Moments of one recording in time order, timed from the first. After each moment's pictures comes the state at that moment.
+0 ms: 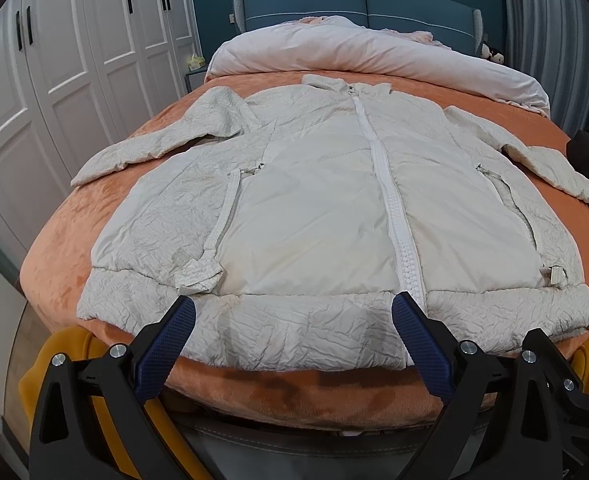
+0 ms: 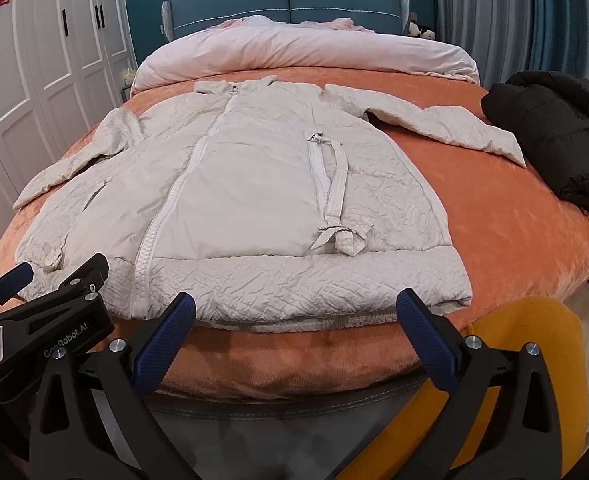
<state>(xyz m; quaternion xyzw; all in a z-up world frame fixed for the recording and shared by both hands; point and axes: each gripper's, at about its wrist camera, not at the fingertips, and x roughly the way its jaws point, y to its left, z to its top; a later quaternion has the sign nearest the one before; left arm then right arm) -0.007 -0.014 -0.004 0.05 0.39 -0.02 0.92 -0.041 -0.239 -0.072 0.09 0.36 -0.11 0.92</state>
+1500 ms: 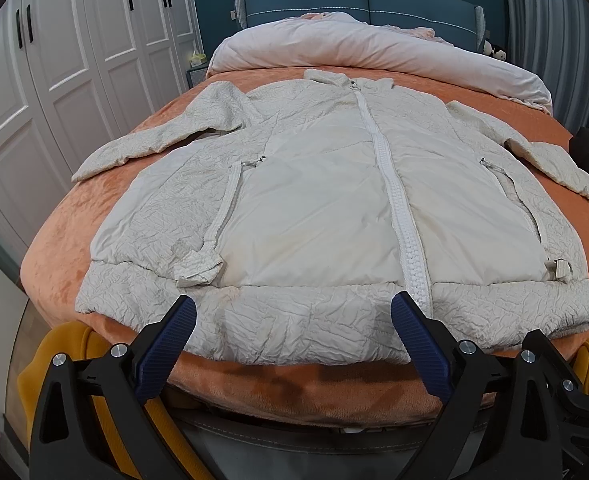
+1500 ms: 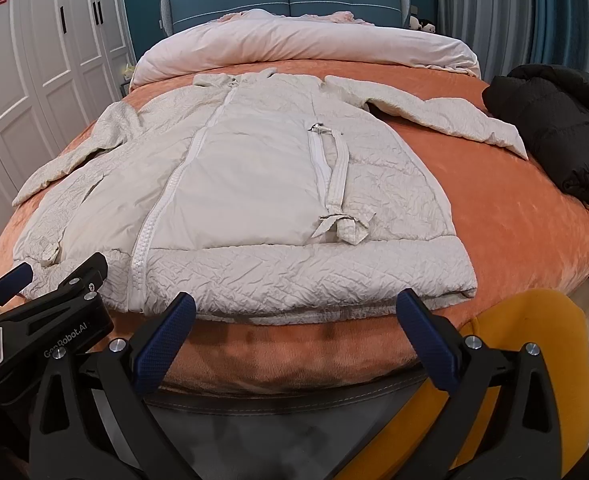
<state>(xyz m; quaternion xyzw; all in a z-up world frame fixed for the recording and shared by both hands) -0.010 -0.012 -0.010 0.05 0.40 -0.02 0.92 -0.041 -0.239 -0.079 0.09 0.37 -0.11 0.92</state>
